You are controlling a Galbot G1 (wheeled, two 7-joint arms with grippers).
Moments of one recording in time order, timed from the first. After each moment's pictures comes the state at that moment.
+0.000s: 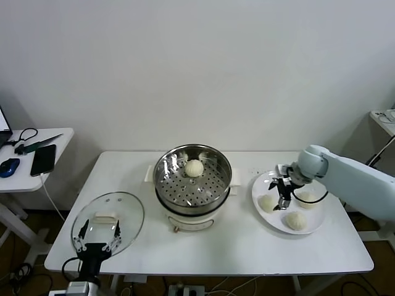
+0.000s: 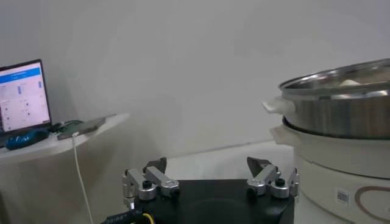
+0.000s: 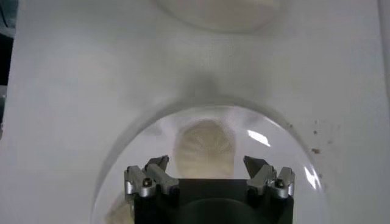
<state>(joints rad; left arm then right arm) 1.69 -1.51 -0.71 -1.99 0.06 -0.08 -0.01 0.09 0.76 -0.99 1.12 0.15 -0.26 -0.99</state>
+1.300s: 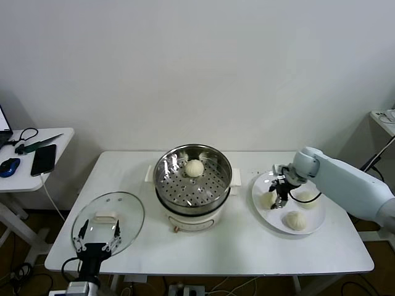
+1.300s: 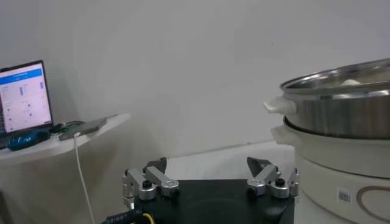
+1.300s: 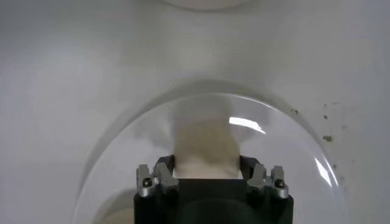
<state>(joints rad) 1.70 -1.51 -0.71 -2.00 0.06 -0.08 -0.02 0.14 0.81 -0.99 1.02 0.18 -0.26 -1.03</state>
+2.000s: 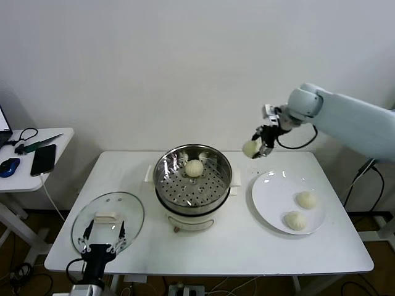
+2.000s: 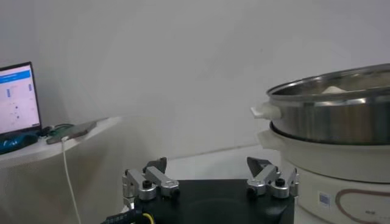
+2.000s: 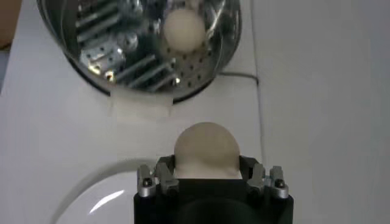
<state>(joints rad) 1.73 -1.50 -0.68 -2.03 0.06 -0.09 -0.01 0.72 0.96 -1.41 1.15 0.65 -0.33 -0.98</state>
